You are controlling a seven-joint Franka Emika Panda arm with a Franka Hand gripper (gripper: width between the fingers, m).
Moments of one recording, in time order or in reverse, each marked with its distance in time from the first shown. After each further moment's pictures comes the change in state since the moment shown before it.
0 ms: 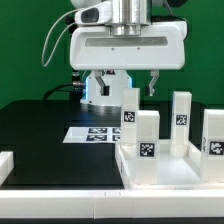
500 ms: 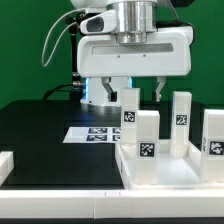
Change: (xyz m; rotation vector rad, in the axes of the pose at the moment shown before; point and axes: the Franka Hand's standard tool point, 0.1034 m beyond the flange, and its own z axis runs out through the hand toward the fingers) arm -0.011 -0.008 0.012 0.019 -0.025 0.048
